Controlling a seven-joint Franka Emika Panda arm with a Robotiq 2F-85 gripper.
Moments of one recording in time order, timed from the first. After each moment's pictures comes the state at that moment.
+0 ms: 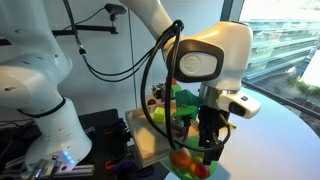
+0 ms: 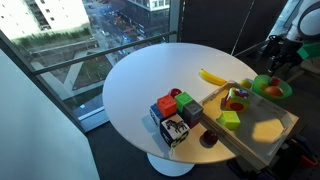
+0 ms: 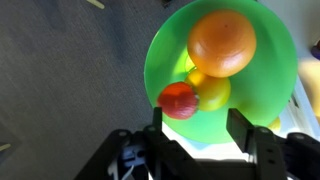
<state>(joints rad) -0.24 0.07 -0.29 -2.39 -0.20 2.42 0.12</state>
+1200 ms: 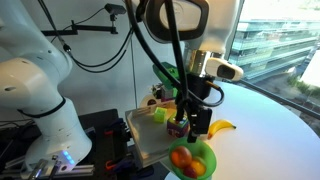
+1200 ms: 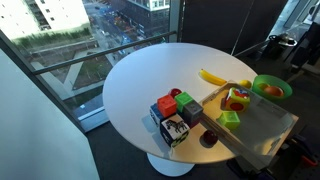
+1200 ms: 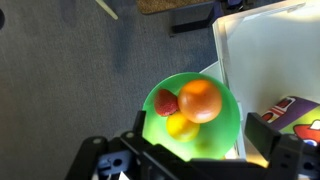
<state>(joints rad) -0.23 -0.21 -0.26 -2.46 -0.27 2.12 -0.13</state>
